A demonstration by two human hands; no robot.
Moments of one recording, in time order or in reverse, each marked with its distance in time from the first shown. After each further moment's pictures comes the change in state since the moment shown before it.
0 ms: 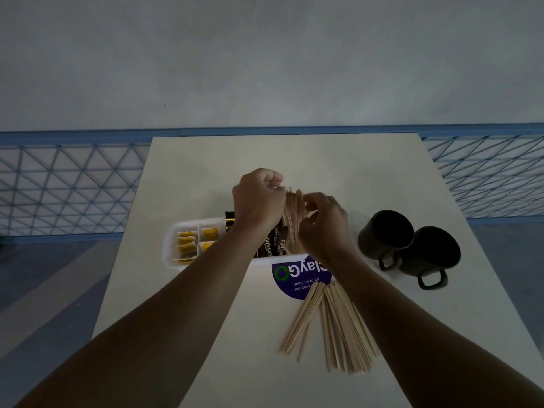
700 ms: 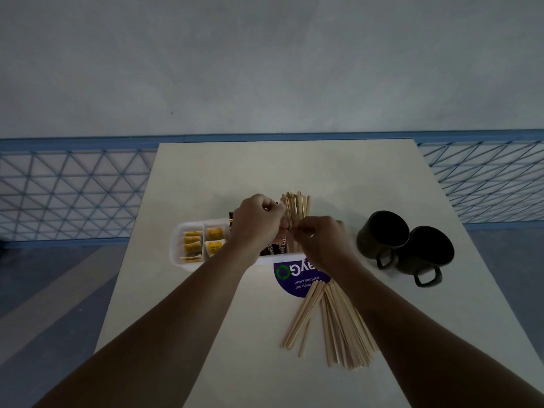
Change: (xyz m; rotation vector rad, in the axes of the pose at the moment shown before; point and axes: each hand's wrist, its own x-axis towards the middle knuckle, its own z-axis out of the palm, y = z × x) left_hand -0.027 -0.017 -0.014 -0.120 -0.225 -0.181; right_hand -0.023 0.000 -0.009 -0.112 -0.130 -0.058
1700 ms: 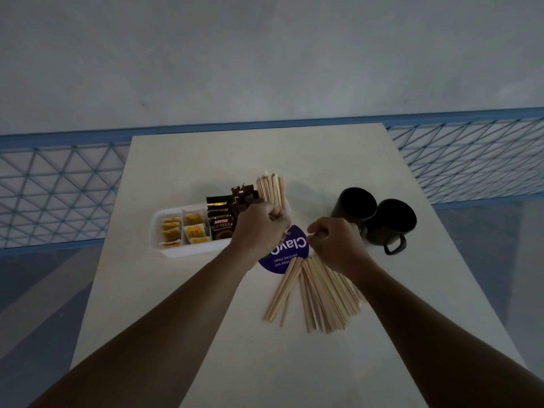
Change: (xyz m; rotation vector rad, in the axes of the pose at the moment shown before) left_hand -0.039 -0.017 0.033 0.162 -0.192 0.123; right_hand -0.045 0.063 -0.016 -0.012 0.036 0.166
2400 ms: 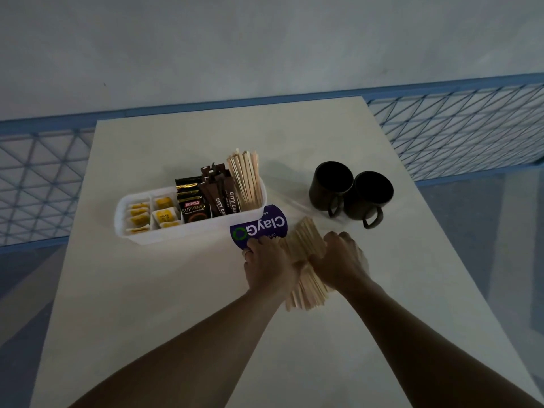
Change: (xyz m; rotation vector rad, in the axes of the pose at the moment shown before) left_hand -0.038 -0.048 0.117 0.584 0.016 -0.264; right_hand -0.049 0.059 0.011 -0.286 -0.069 0.249
